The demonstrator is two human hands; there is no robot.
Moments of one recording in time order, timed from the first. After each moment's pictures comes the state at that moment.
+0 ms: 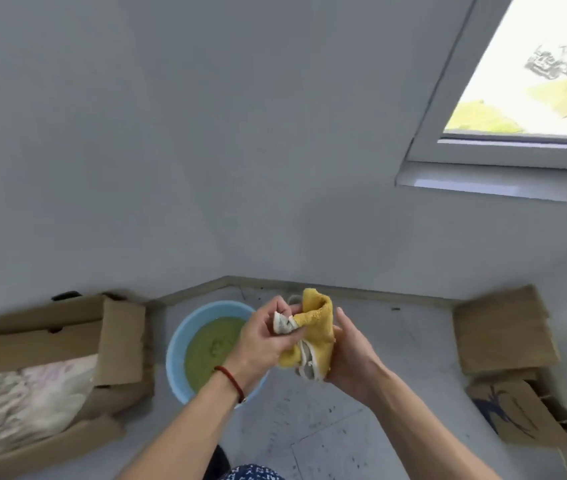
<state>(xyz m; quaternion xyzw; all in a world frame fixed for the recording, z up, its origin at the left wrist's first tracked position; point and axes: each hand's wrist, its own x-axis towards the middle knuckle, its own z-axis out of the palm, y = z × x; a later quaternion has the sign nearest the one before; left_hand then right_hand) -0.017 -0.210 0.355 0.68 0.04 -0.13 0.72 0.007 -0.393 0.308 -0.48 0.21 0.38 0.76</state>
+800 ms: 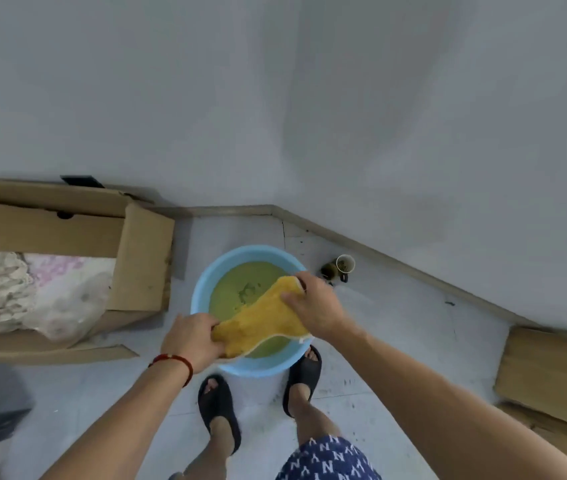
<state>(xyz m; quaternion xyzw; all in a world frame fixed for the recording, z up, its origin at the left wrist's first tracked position) 0.022 0.056 0.139 0.86 0.25 -0.34 0.28 0.157 -0.142 0.150 -0.86 -0.07 0.38 0.33</state>
